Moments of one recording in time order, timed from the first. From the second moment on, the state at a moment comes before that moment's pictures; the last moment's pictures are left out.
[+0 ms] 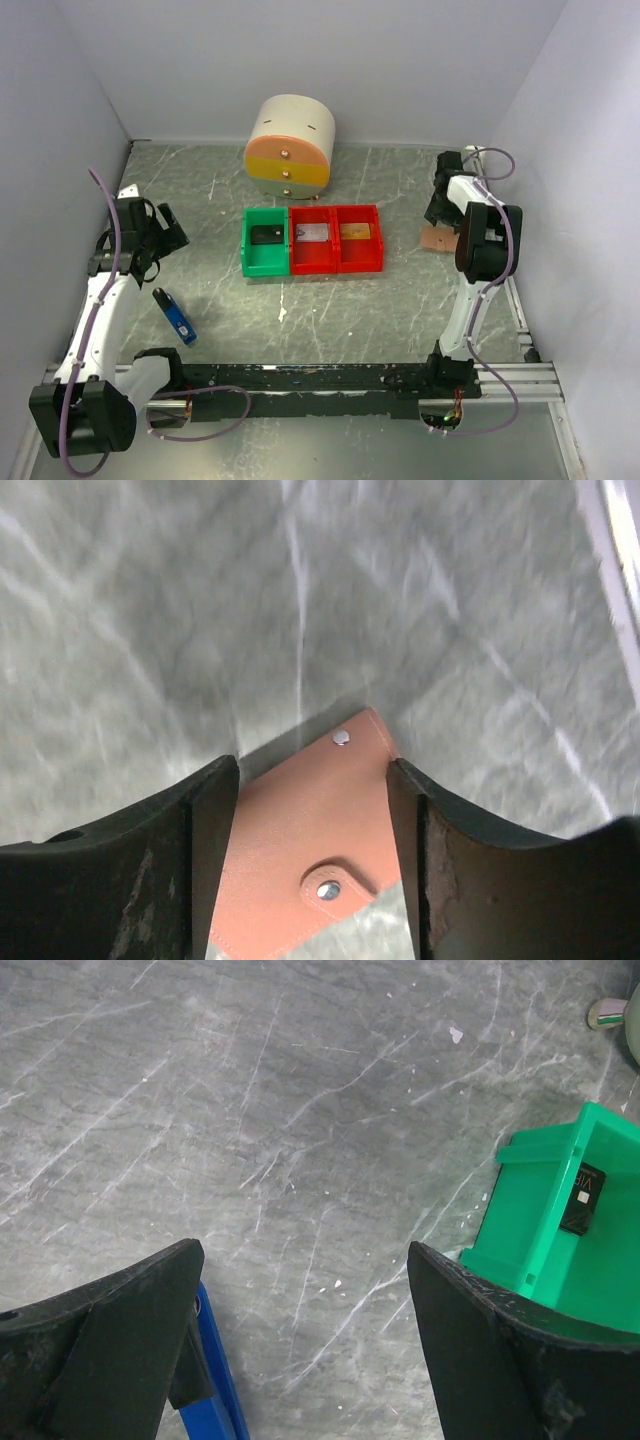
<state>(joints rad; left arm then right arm) 0.08 0.99 0.82 -0.54 -0.11 -0.38 -0.10 2.13 1.59 -0.67 0.39 0.38</state>
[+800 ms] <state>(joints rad) 0.08 0.99 0.82 -0.54 -0.08 -0.38 0.04 1.64 1.19 -0.67 0.38 0.42</state>
